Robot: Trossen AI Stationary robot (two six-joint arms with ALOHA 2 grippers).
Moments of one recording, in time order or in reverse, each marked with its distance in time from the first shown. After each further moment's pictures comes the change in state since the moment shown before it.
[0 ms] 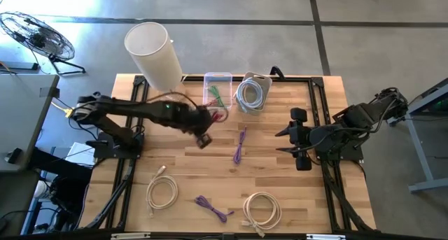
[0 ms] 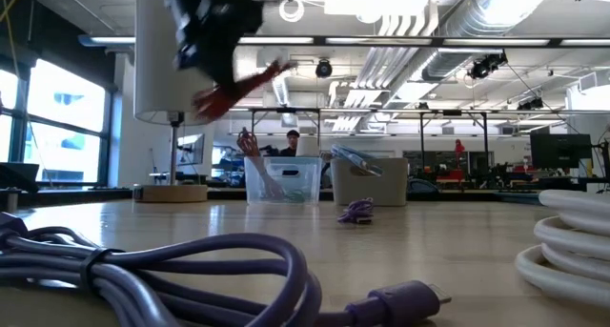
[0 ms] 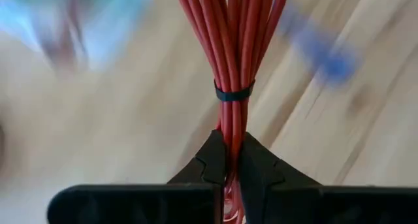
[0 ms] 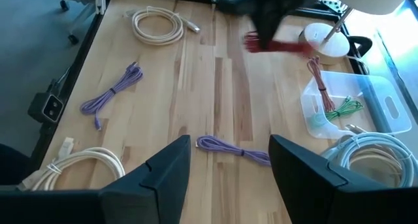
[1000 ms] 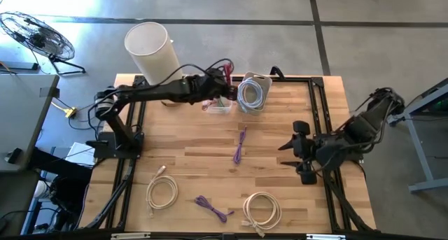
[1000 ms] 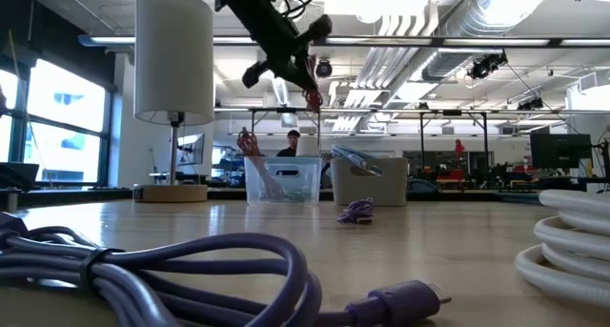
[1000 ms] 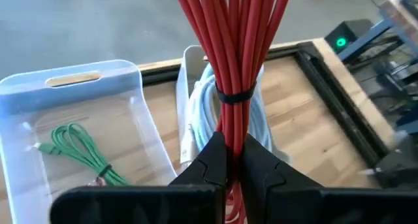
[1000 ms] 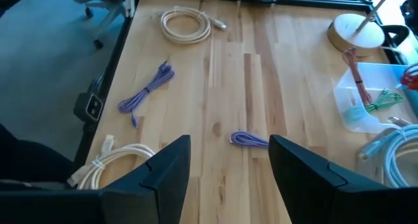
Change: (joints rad) left arm 0.301 0.207 0.170 0.509 -0.183 -0.244; right arm 0.159 0.032 0.000 -0.004 0.053 0.172
